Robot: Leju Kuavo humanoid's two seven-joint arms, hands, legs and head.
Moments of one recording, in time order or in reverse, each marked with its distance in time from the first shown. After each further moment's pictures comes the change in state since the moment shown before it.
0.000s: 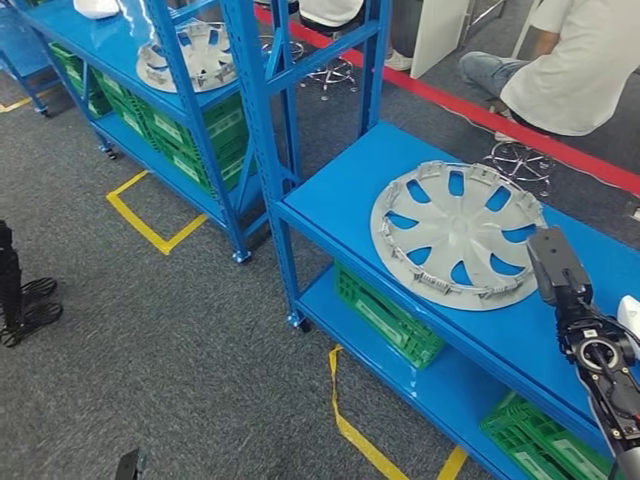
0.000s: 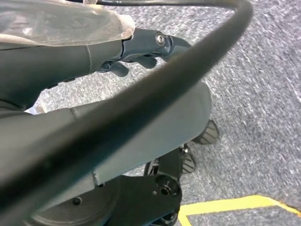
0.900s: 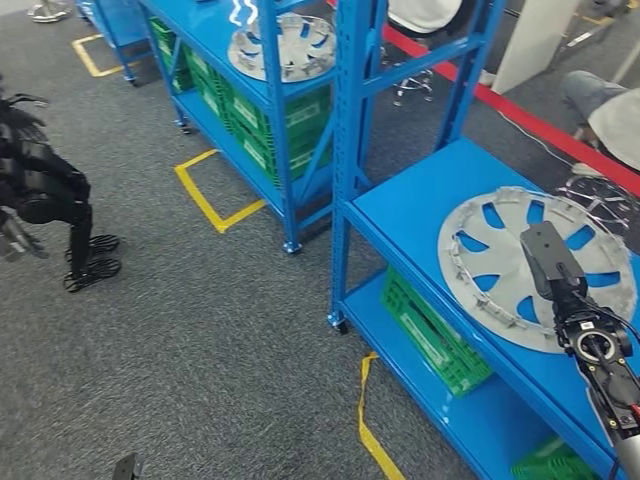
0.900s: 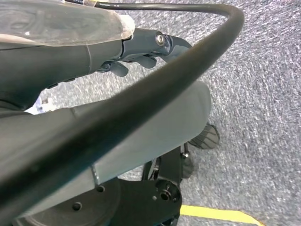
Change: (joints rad) left arm 0.000 -0.002 -0.001 0.002 0.006 0.010 0.000; right arm -0.036 0.002 0.008 0.039 0.029 0.030 -0.007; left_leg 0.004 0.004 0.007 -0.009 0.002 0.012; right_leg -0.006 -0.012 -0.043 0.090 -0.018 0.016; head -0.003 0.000
